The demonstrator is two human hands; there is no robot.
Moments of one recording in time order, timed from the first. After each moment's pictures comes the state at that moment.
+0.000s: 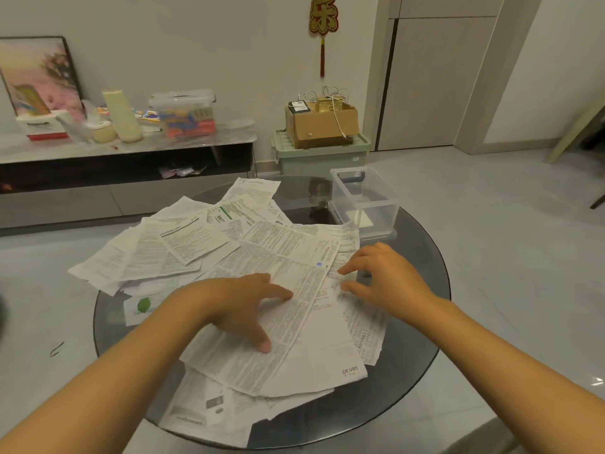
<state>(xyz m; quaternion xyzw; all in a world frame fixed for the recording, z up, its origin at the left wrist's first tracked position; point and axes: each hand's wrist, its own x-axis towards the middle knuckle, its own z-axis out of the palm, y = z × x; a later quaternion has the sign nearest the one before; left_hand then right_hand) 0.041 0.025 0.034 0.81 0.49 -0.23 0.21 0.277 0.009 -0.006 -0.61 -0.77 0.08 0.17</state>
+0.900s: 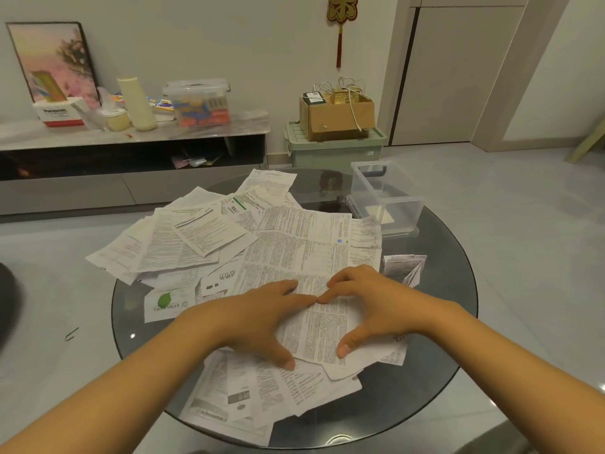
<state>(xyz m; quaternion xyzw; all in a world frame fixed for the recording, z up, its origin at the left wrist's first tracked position) 0.025 0.014 0.005 0.85 0.45 -0.16 0.22 0.245 0.009 -0.010 -0.49 -0.84 0.23 0.03</state>
